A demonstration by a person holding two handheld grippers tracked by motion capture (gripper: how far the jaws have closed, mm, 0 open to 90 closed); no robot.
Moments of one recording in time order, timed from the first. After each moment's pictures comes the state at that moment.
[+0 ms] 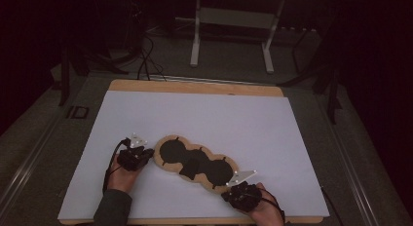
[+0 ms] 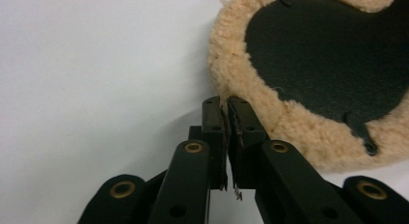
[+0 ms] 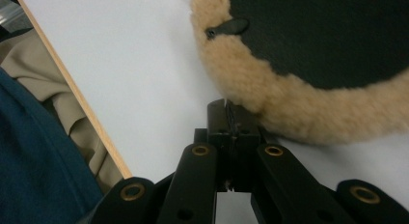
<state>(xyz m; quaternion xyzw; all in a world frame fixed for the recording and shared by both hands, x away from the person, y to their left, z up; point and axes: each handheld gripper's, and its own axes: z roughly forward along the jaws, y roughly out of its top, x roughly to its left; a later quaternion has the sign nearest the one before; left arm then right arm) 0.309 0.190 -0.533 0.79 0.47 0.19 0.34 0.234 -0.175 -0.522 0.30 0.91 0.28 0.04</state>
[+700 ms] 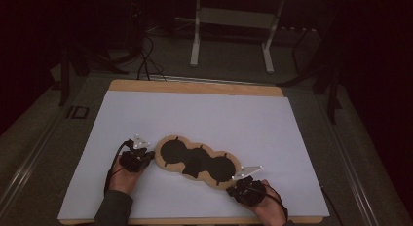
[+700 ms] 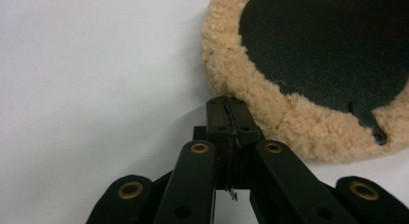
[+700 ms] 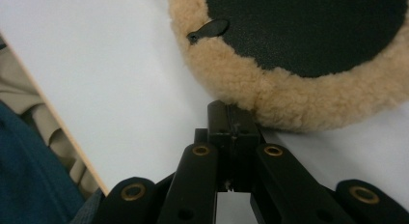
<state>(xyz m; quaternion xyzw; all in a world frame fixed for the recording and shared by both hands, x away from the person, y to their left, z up) 0.306 0.182 -0.534 0.80 0.46 0.18 0.32 0.246 -0.189 -0.522 0.34 0.89 0.29 0.05</state>
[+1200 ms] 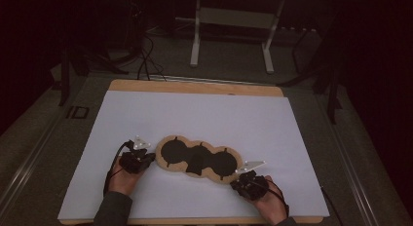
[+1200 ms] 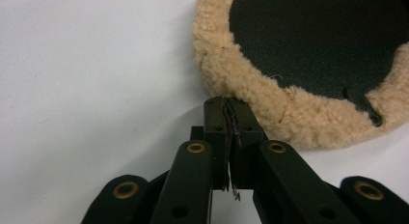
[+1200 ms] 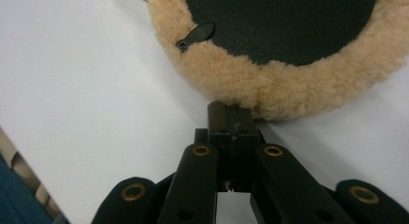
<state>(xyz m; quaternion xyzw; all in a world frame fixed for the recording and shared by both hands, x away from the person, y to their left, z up) 0.303 0.182 -0.532 0.81 0.46 0.16 0.33 0.260 -0.196 -0.521 0.37 0.88 0.28 0.07</state>
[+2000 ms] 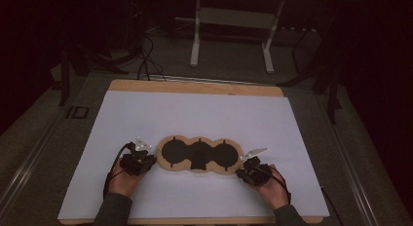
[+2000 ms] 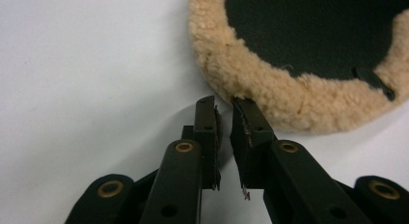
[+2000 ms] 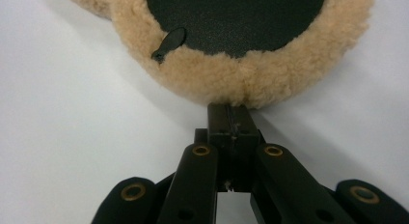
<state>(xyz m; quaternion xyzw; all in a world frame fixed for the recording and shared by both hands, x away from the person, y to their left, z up) 0.297 0.178 -0.531 0.82 0.47 0.16 0.31 0.298 -0.209 -0.518 0.40 0.87 0.26 0.08</state>
